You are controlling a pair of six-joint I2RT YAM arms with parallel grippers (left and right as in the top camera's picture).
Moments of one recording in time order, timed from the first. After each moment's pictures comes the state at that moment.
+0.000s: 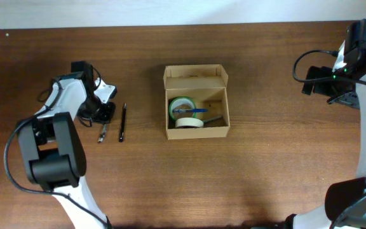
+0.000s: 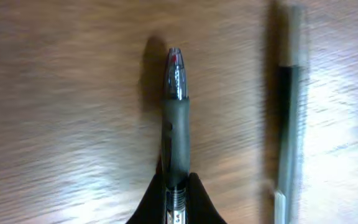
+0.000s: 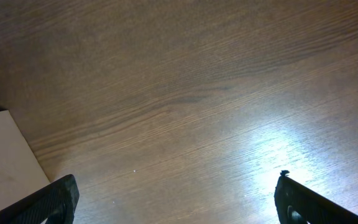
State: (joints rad) left arm 0.13 2.09 1.46 -0.95 0.11 0.38; right arm -0.22 1.71 1.78 -1.38 0.07 0.15
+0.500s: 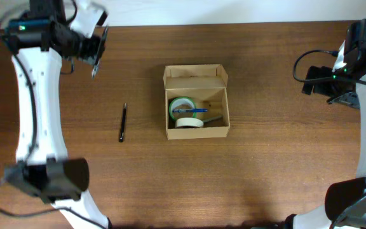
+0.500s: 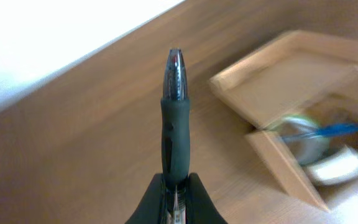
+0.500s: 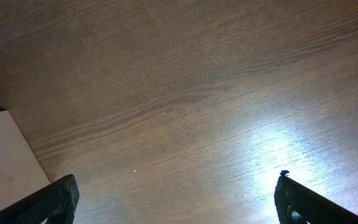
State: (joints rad) left arm 0.02 1.94 2.32 -1.35 0.30 0.50; right arm -0.22 1.71 1.78 -1.38 0.06 0.15
